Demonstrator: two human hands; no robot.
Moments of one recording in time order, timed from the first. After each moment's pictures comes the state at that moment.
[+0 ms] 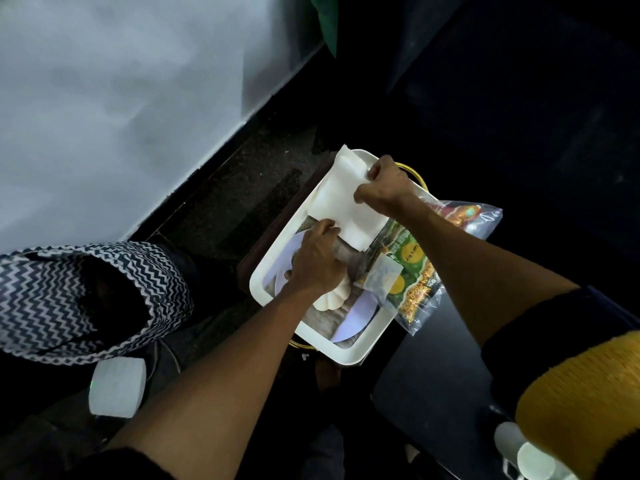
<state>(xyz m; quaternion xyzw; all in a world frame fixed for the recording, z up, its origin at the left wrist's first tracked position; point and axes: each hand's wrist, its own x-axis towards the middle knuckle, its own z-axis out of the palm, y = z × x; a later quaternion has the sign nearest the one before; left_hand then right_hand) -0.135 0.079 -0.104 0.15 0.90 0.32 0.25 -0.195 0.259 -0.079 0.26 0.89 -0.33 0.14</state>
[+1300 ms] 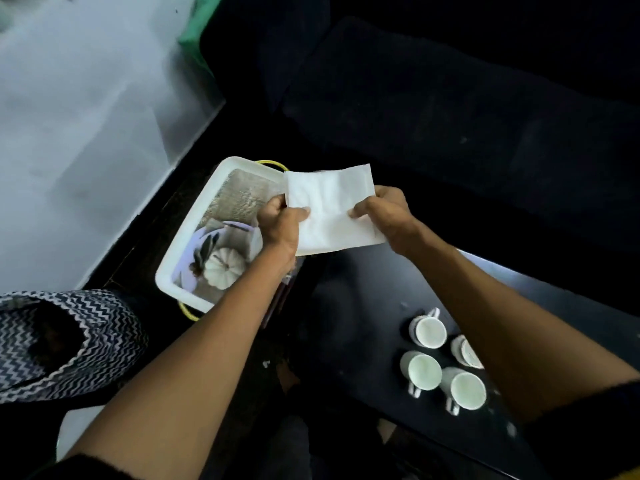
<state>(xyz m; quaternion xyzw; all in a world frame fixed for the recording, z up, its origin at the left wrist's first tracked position) -0.020 0.255 0.017 -0.14 0.71 0.65 0.21 0.051 0.418 0.033 0.39 0.64 -0.66 0.05</state>
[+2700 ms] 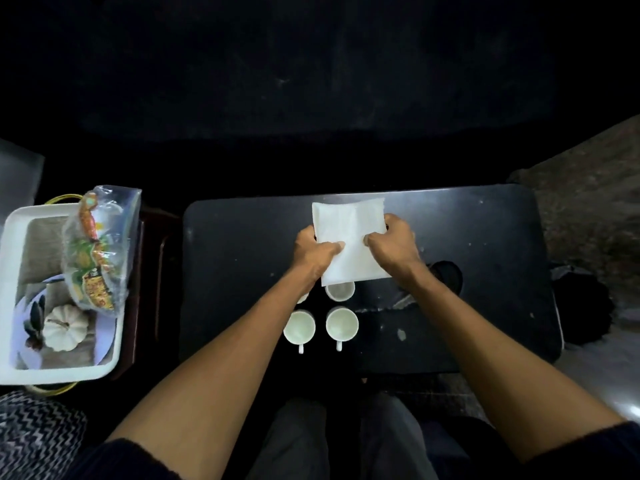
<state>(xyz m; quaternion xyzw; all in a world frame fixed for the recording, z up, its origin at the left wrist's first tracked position) 0.257 0.478 -0.042 0.08 0.77 0.40 0.50 0.383 0.569 -0.027 0.59 0.64 -0.49 -0.05</state>
